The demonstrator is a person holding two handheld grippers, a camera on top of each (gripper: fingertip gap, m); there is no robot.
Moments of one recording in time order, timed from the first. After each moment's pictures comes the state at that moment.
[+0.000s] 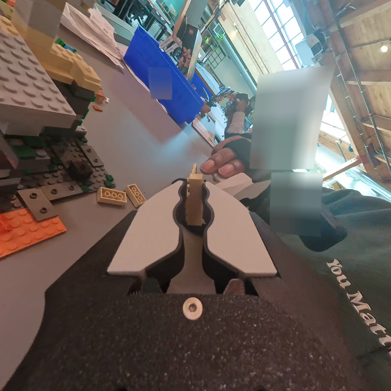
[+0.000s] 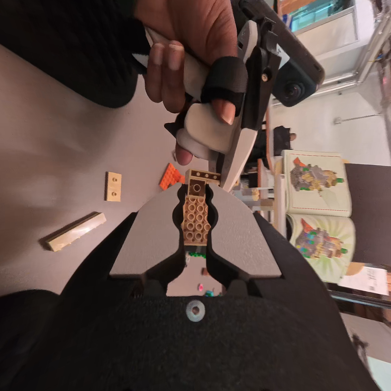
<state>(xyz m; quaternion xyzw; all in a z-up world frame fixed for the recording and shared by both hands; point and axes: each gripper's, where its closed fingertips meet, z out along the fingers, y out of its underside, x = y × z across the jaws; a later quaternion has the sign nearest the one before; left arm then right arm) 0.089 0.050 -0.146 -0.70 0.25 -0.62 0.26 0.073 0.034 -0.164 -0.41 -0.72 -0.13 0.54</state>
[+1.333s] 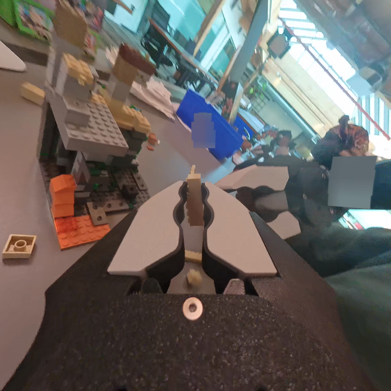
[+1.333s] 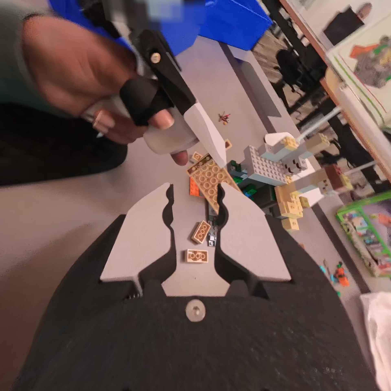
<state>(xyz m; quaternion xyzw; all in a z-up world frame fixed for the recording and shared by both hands) 0.075 0.074 -0.140 -0.72 0.19 -0.54 0.40 0.073 0.046 -0.154 -0.66 -0.54 0.08 0.51</state>
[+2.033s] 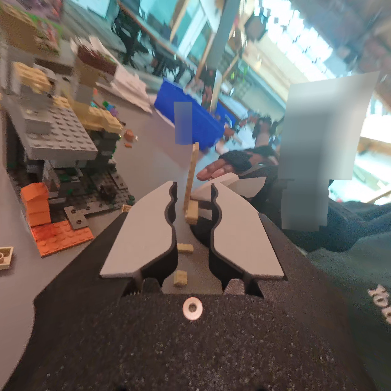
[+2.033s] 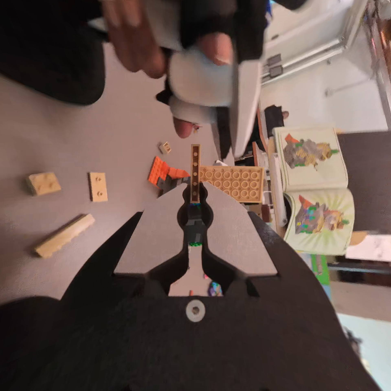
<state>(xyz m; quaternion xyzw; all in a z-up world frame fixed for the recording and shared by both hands) 0.076 0.052 -0.123 -0.70 0.25 -0.56 0.37 0.083 0.047 -0.154 -0.46 -0.68 -0.13 0.56</state>
